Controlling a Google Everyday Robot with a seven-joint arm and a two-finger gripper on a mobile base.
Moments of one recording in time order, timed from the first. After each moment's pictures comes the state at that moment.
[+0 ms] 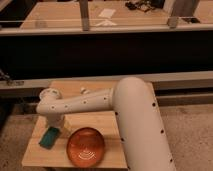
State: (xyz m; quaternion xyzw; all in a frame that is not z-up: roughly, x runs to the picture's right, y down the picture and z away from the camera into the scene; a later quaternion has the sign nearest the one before) arm -0.265 0.215 0.821 -0.23 -0.26 -0.58 0.74
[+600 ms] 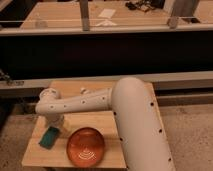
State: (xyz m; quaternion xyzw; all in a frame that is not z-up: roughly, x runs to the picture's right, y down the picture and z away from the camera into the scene) arm -0.267 0.215 0.821 -0.23 -0.26 -0.58 0.74
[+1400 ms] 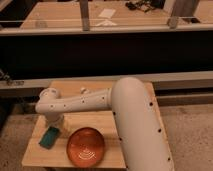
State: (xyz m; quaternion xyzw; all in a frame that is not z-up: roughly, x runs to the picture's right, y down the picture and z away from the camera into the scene) arm -0.266 0.216 0.823 -0.24 -0.26 -0.57 0.74
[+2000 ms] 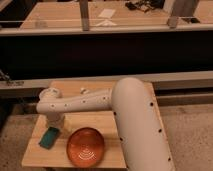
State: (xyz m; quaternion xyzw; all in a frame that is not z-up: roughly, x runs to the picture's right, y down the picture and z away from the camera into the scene) arm -0.264 0.218 0.824 -0.24 -0.26 -0.57 0.74
